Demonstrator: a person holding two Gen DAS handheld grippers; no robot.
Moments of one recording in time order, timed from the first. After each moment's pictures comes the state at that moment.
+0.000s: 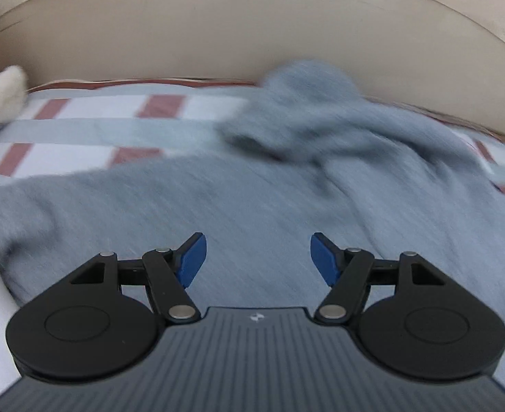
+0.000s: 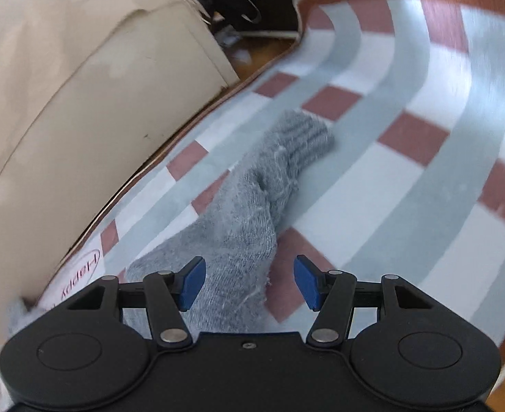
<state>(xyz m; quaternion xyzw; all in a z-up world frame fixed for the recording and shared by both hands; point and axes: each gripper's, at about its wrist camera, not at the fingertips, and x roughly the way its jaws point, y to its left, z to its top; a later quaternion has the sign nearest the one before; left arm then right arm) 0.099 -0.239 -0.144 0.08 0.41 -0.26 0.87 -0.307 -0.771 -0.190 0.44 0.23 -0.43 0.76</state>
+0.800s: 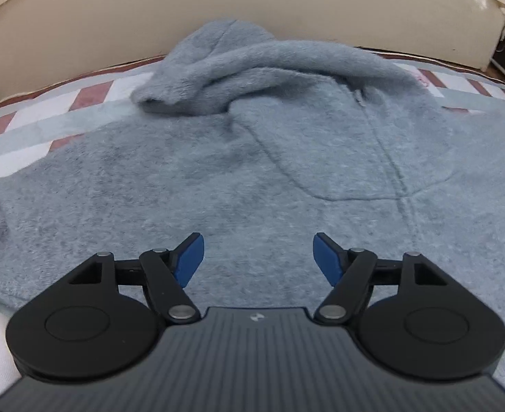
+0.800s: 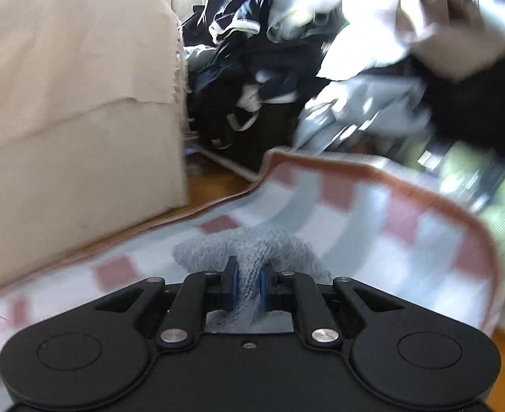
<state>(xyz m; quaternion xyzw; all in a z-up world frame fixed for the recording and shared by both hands) 0.043 -0.266 -0.153 0.14 0.43 -0.30 0.84 -0.262 -0.777 -0.132 0.13 0.23 -0.60 0.76</state>
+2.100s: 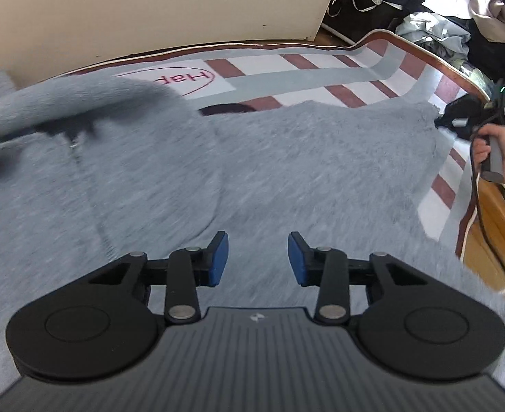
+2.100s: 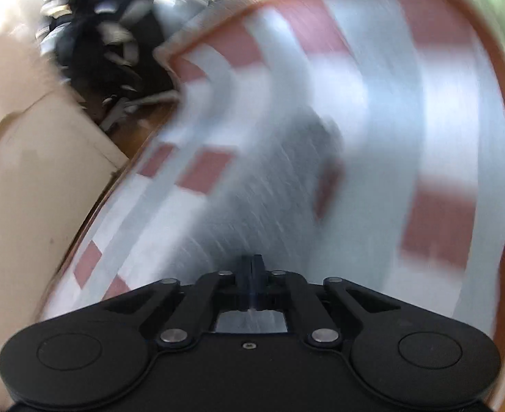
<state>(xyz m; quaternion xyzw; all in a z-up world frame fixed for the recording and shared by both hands) -0.008 -0.425 -0.150 0.14 0.42 -0.56 0.70 -0.384 -0.846 -0.187 0.40 0.15 -0.56 0.71</state>
